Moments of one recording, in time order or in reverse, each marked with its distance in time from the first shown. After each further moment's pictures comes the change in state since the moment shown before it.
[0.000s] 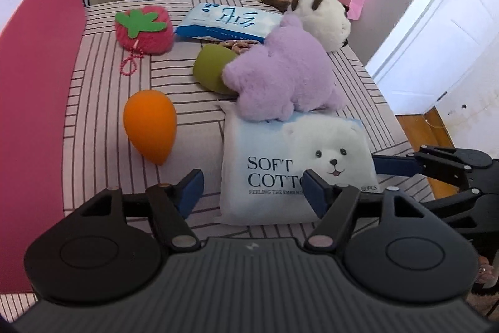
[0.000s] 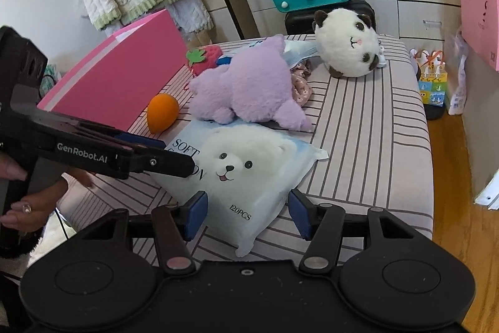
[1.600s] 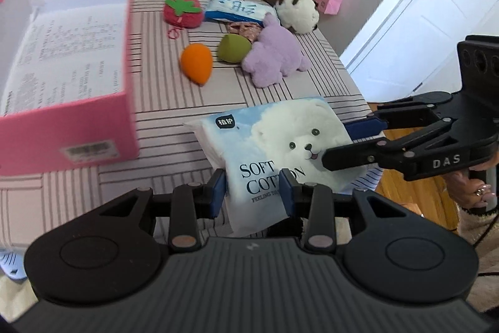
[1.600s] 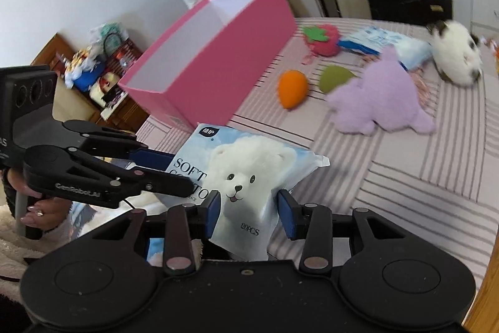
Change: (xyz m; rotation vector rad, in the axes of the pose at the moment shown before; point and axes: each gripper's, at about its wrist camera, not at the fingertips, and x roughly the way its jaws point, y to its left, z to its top) left arm -0.117 0.024 -0.060 -0.008 0.036 -0.076; right arm -0.029 0.091 0.024 -0.087 0.188 0.242
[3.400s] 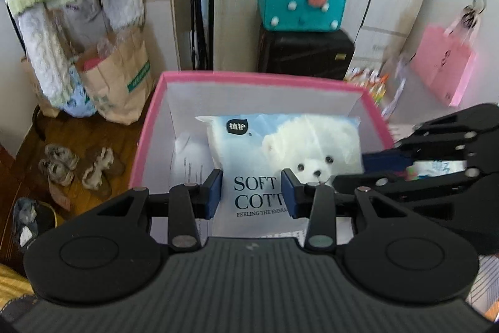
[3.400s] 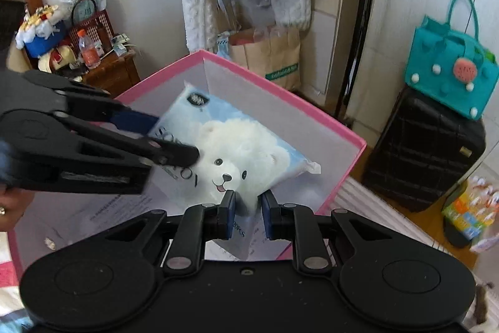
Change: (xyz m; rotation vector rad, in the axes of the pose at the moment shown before) left arm -0.009 0.189 0.150 -0.101 -0.239 0.342; right arm 0.184 0.063 0.234 -0.360 0.003 -0.251
